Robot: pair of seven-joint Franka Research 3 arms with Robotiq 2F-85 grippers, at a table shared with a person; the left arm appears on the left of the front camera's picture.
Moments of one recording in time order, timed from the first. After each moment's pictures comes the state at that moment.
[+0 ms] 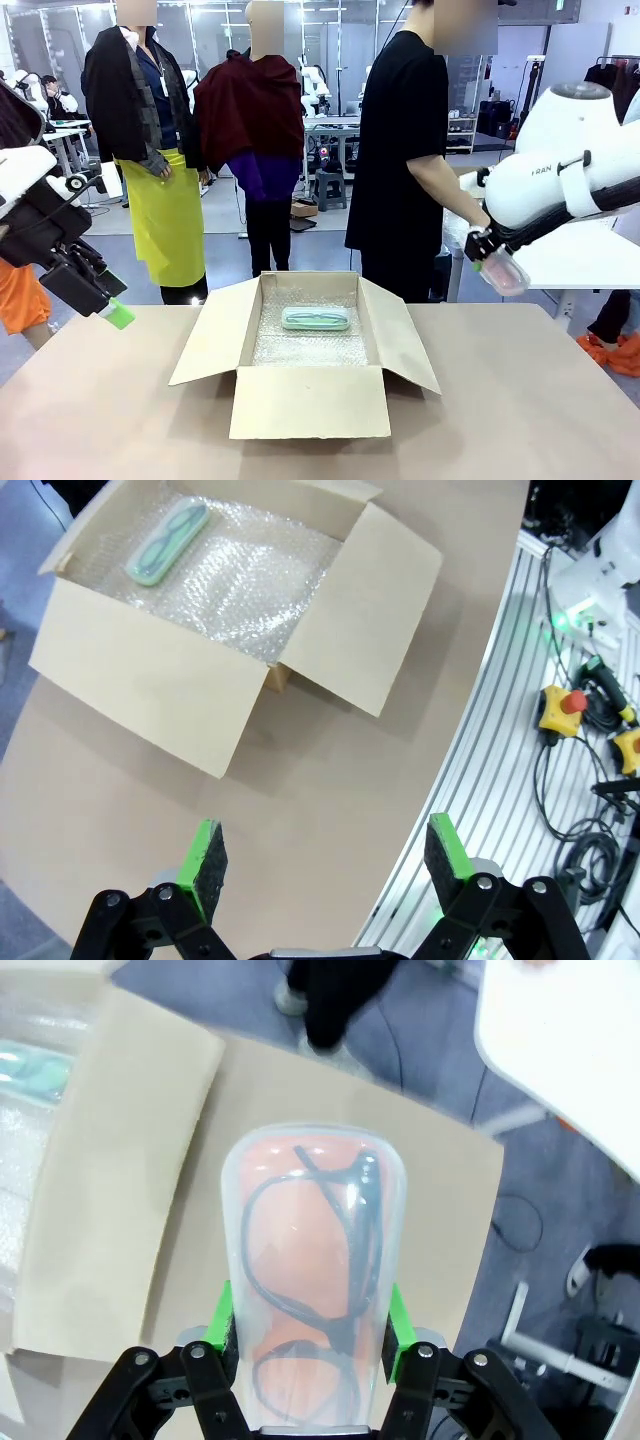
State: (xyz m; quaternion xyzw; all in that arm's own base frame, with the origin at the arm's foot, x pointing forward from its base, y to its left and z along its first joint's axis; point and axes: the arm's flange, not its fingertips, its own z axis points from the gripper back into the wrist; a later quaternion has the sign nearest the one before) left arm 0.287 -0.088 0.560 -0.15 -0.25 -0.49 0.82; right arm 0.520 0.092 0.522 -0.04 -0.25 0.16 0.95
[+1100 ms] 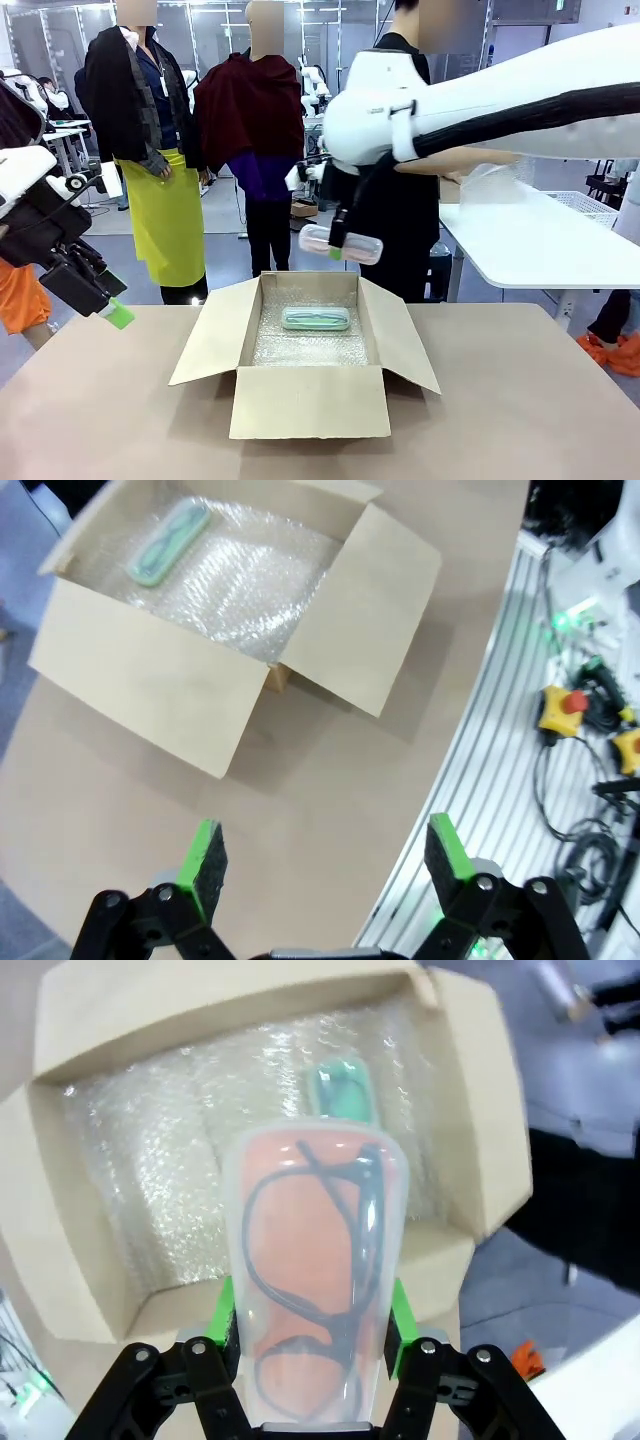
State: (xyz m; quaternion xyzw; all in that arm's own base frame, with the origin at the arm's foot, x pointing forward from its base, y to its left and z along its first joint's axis) left arm 0.287 -0.088 0.560 -0.15 -0.25 -0.49 0.82; right arm 0.585 0.366 0.539 0.01 -0.11 0.63 0.77
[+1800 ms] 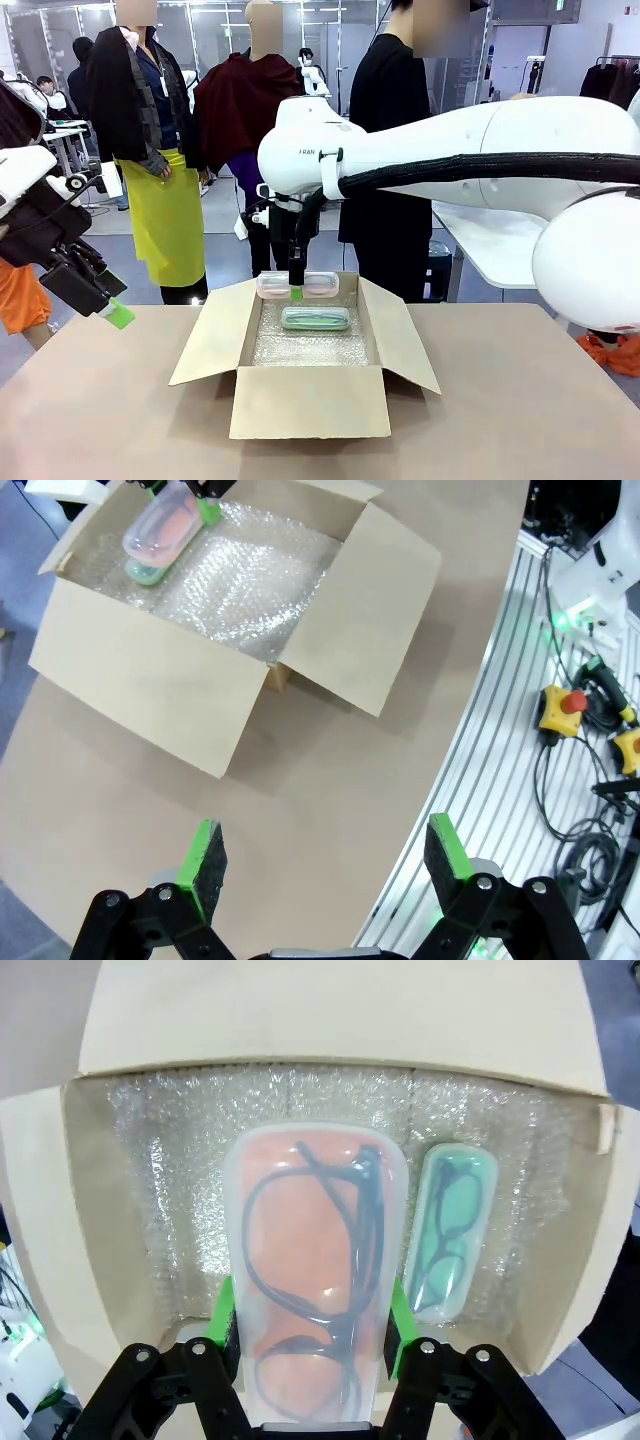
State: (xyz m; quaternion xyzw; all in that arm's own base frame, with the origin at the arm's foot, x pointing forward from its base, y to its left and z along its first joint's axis) left arm 0.287 -0.088 0.560 -0.15 -0.25 -0.49 0.82; right arm 0.583 0.442 0.469 0.02 -0.01 0.71 0.71
